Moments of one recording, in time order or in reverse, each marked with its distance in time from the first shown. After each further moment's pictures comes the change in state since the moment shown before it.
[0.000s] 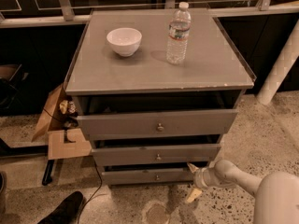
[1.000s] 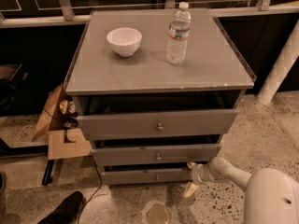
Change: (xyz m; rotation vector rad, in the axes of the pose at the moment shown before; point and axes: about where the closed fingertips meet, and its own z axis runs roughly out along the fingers) arm 0.004 -0.029 0.021 0.051 0.040 -0.081
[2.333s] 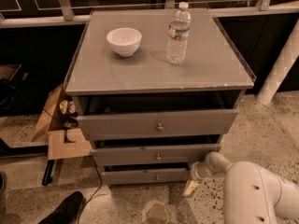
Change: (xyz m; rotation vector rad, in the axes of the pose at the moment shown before) arm 0.027 -0.014 0.026 -0.071 0.087 0.083
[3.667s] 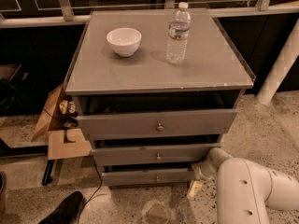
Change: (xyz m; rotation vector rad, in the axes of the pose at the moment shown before) arm 0.017 0.019 -0.014 -0.153 0.063 0.143
